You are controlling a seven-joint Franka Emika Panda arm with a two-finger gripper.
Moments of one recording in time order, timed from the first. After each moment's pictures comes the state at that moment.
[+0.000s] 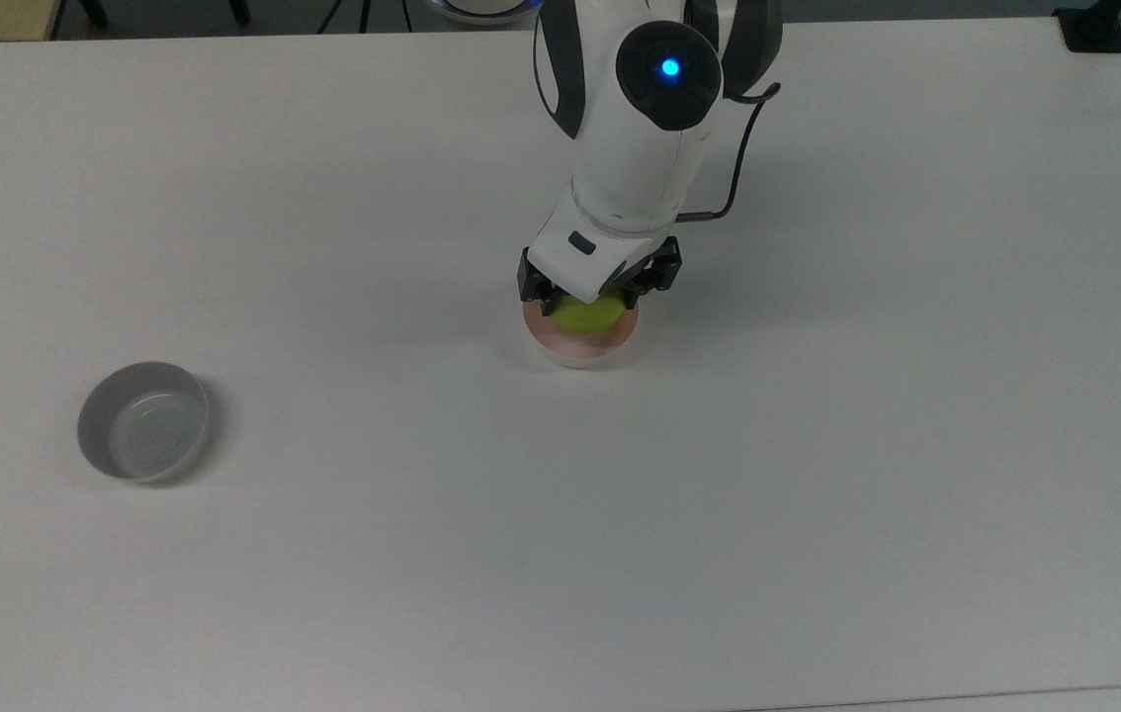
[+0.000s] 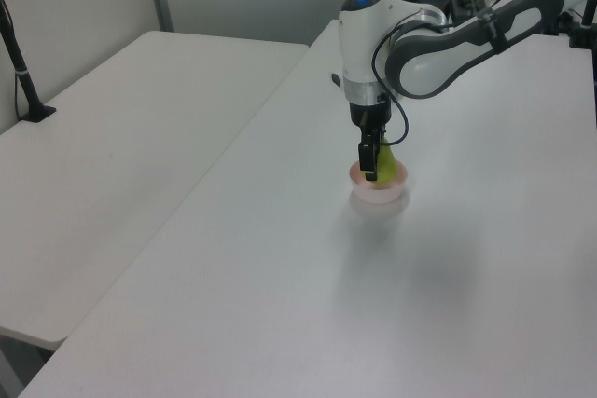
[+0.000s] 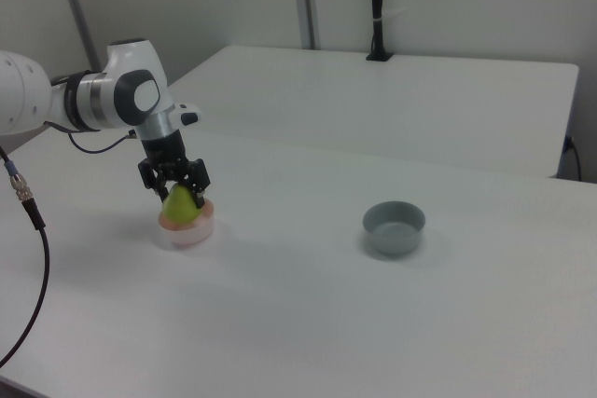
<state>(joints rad) 0.31 0.45 -0.06 -1.63 -0.09 2.01 0.12</state>
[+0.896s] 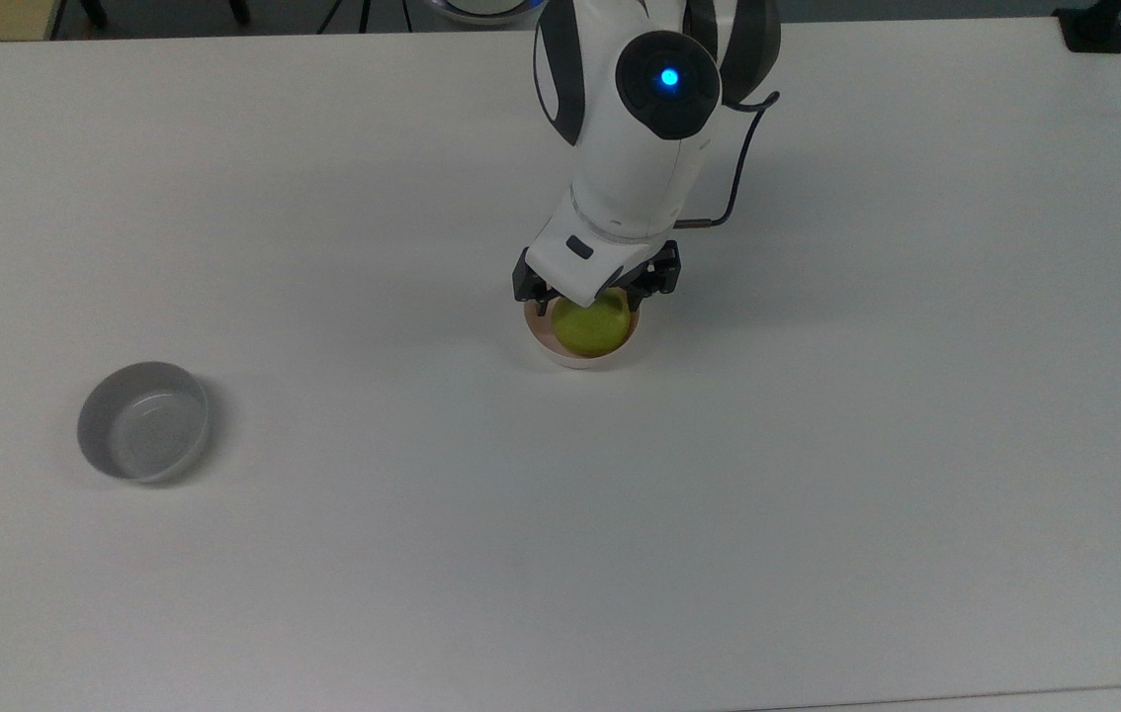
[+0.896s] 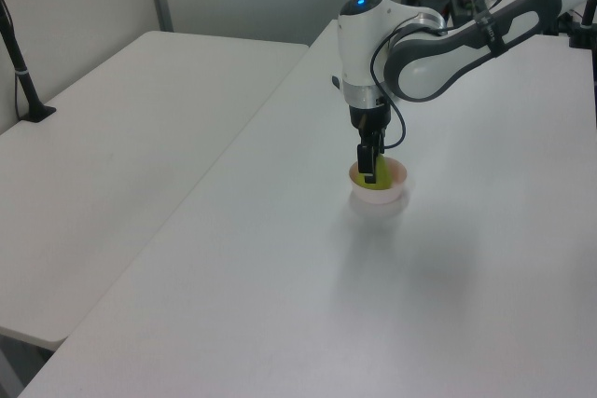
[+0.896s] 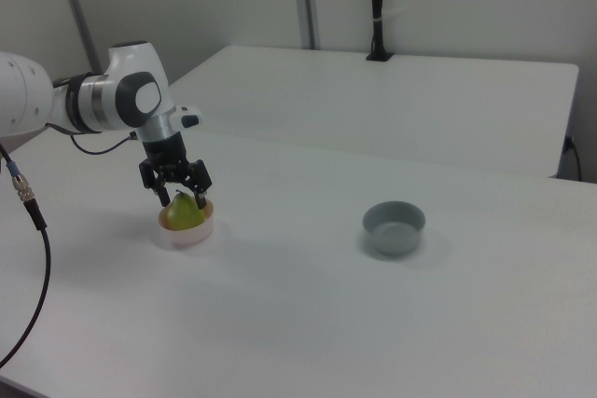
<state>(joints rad) 0.31 0.46 -0.06 -1.63 -0.09 2.01 0.15</state>
